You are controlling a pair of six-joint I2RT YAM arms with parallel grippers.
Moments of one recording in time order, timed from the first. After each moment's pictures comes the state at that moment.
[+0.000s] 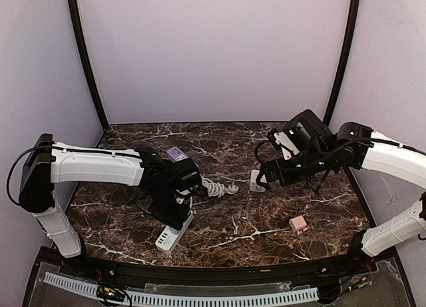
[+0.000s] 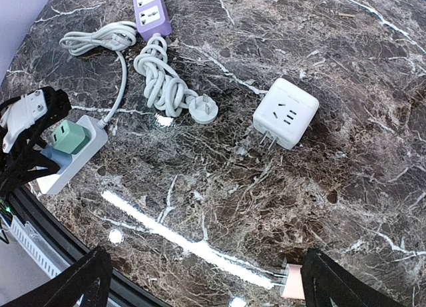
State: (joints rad) left arm -1.02 1.72 1.21 -1.00 0.05 -0.57; right arm 0.93 1.24 1.17 -0.87 0.11 0.49
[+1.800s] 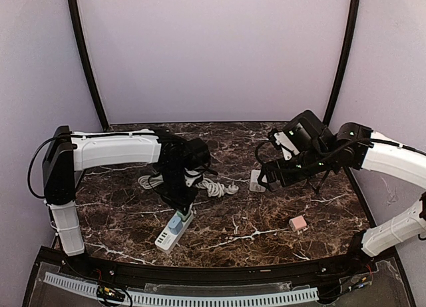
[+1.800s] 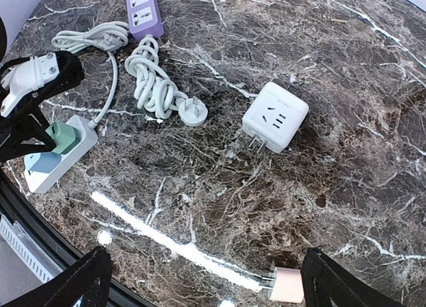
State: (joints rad) left arm -0.93 1.90 1.53 -1.20 0.08 -0.41; right arm 0.93 1.24 1.17 -0.87 0.14 0.45
